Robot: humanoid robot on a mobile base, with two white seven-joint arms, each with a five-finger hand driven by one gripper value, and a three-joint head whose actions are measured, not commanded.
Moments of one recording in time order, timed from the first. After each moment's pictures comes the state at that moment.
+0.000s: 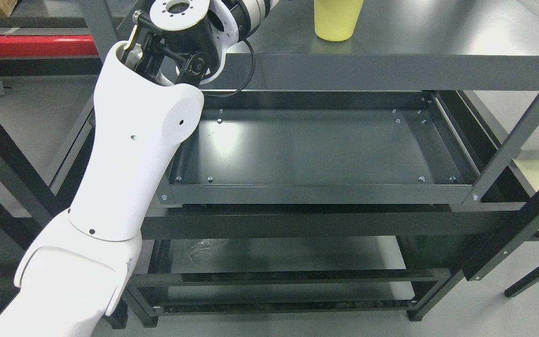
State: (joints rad) left arm -1.32 0.00 -0.40 -1.40 0.57 0.57 -0.10; right arm 0.00 0.00 0.00 -0.24 0.00 0.09 -0.12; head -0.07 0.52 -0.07
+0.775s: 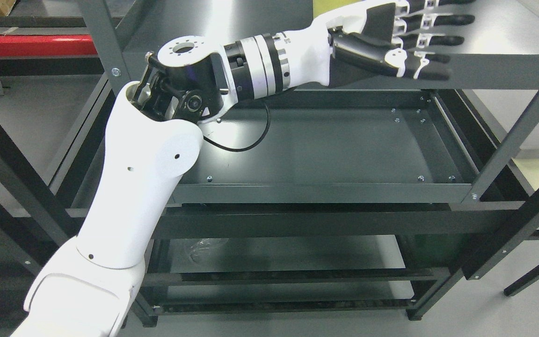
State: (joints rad) left arm -1.19 0.00 -0.41 -1.49 0.77 0.73 -0.53; right arm 0.00 0.00 0.00 -0.24 0.00 0.09 -0.12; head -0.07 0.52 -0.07
